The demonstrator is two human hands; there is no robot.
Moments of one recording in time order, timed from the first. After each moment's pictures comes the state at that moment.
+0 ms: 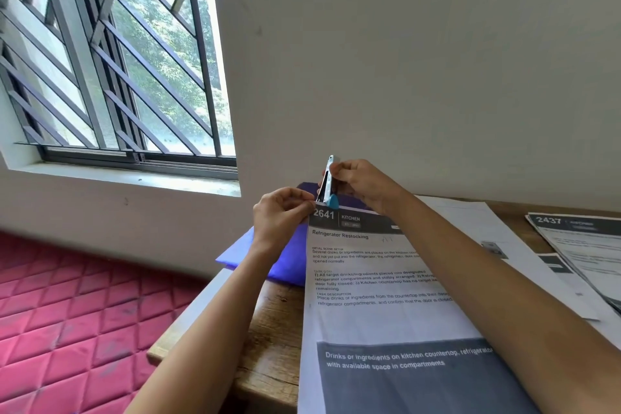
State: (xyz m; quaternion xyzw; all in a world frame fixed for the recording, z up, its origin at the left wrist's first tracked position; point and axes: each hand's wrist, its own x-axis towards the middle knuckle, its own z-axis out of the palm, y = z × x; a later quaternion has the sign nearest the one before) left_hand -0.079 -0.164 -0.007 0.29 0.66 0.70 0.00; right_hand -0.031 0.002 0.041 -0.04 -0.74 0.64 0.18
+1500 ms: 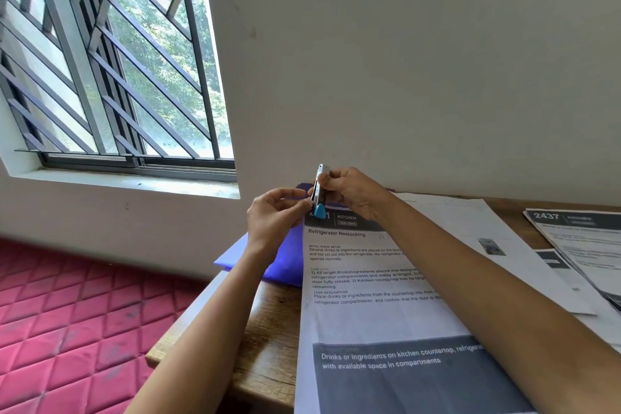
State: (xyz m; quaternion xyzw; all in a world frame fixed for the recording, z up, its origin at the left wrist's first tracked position) left_hand -0.082 -0.163 -0.008 0.26 0.64 0.72 0.03; right_hand -0.034 -0.009 0.032 -0.02 -0.72 0.68 0.15
